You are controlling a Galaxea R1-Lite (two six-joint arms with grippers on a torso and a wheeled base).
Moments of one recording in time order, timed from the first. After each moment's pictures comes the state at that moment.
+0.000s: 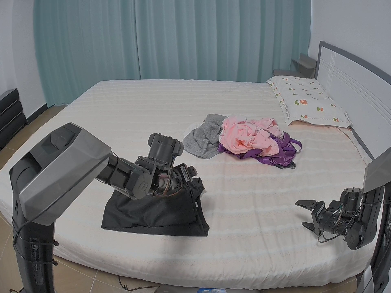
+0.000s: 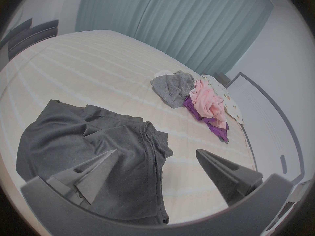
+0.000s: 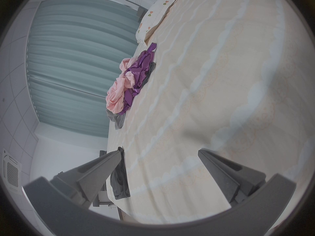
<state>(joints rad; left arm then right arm) -0.50 2.30 -1.36 -0.24 0.13 -0.73 -0.05 2.31 -0.18 -1.55 0.42 0.98</state>
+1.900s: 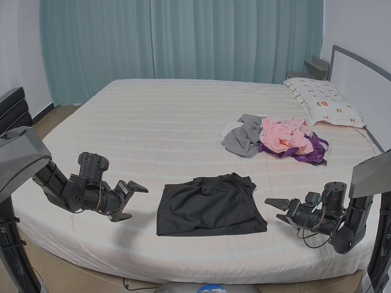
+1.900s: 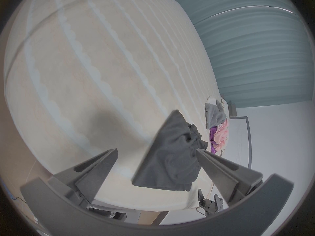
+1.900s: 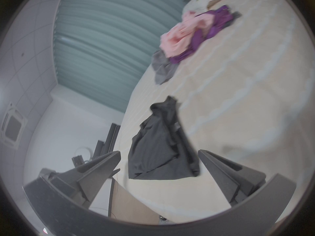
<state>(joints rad) -0.17 2.09 -0.82 -0.44 -0.37 -1.04 0.23 2.24 -0.26 -1.55 0.38 0.89</state>
